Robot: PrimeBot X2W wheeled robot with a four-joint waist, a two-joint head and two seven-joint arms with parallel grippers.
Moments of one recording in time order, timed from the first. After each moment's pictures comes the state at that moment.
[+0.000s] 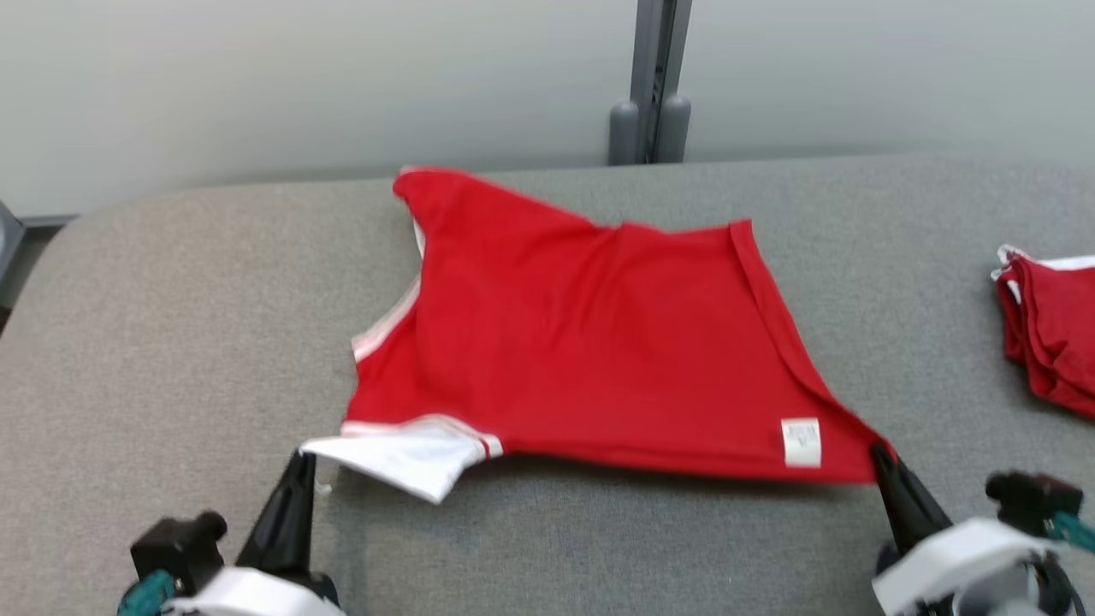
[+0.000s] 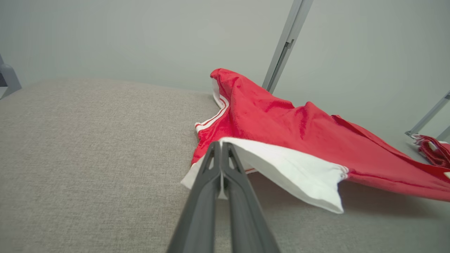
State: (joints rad) left arm 0.00 0.17 -0.15 0.24 -0.47 -0.05 -0.19; right arm -0.21 -0.26 0.35 0.57 0.77 0.13 -0.26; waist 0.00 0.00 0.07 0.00
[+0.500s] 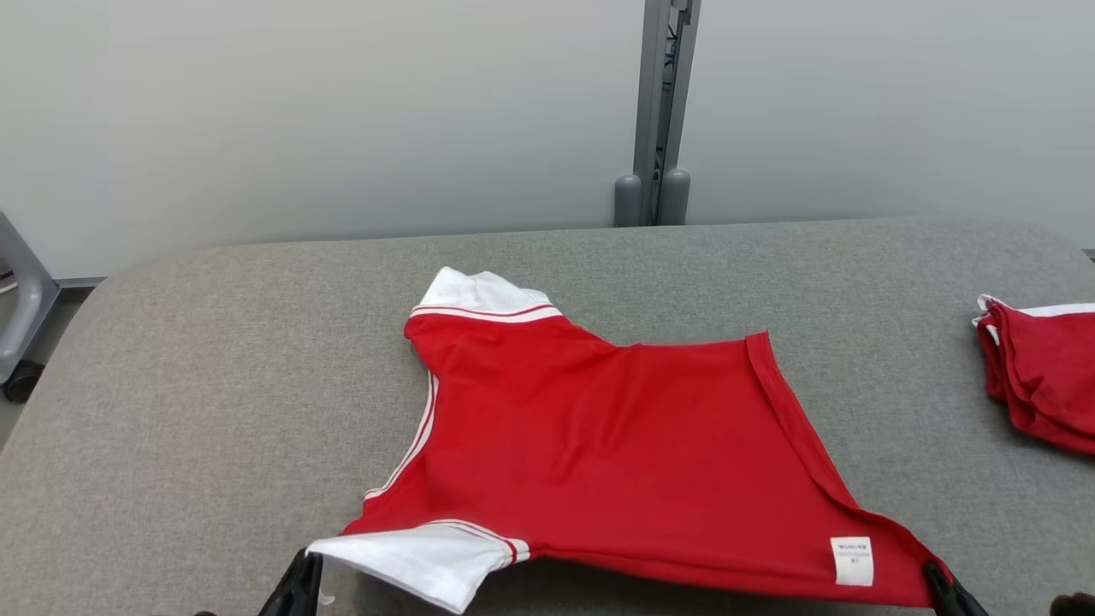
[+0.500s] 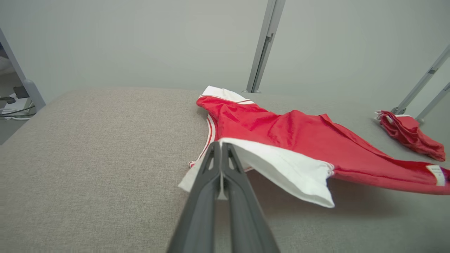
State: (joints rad) left arm 0.41 0.25 -0.17 -0.45 -0.40 0.17 0.18; right arm 0.23 -0.17 0.02 0.14 0.55 0.13 -0.01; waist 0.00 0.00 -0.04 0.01
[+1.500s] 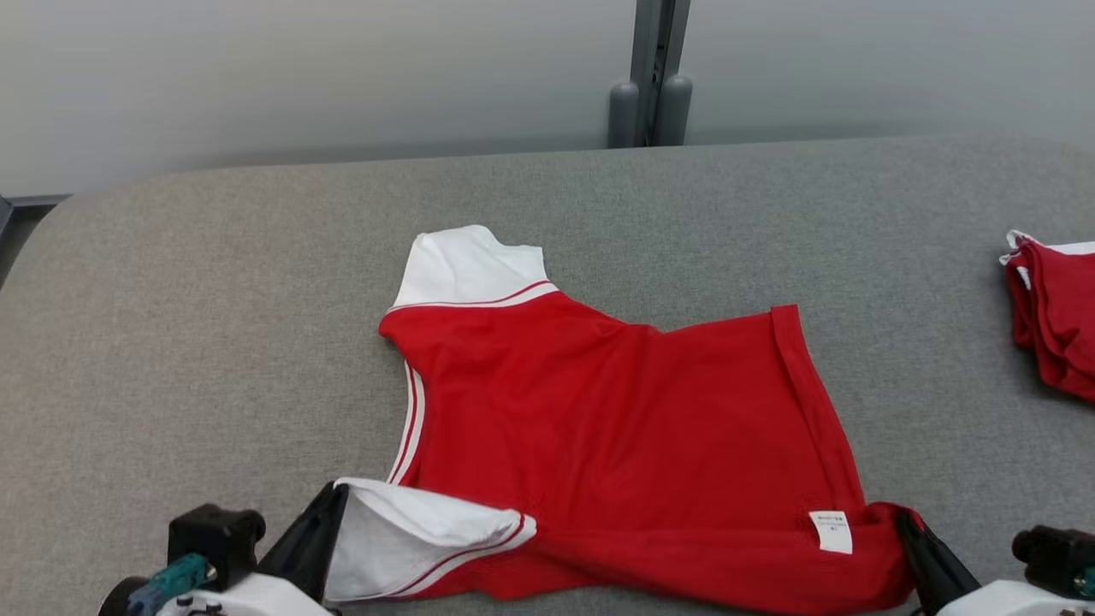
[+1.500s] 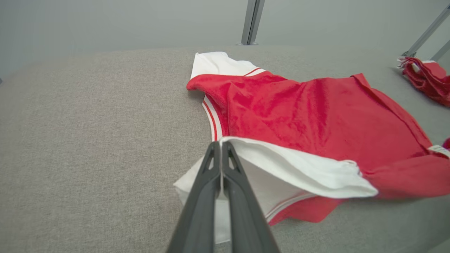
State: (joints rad) left arm 0.23 0.30 -0.21 -0.31 -0.41 0.11 0.29; right arm 0.19 -0.05 -0.08 0.01 0.41 0.13 0.19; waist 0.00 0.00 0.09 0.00
